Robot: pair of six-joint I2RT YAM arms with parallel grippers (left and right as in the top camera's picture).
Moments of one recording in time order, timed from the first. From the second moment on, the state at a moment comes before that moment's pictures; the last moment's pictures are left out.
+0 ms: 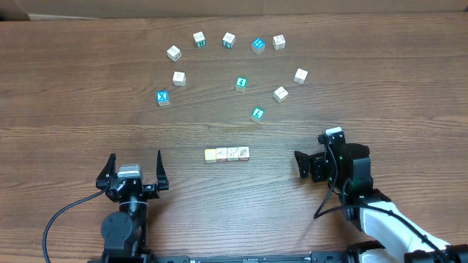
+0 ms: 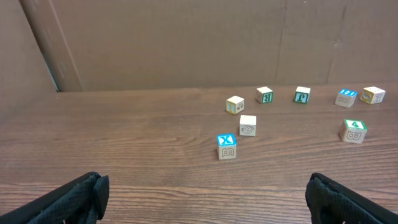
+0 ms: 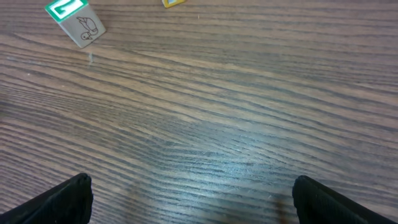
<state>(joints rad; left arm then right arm) -0.06 0.02 0.01 -0.07 -0.14 0.04 0.14 1.25 0.23 0.30 -0.15 -0.01</state>
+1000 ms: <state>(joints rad) -0.06 0.02 0.01 -0.07 -0.14 0.04 0.04 0.90 0.05 0.44 -0.24 -0.01</state>
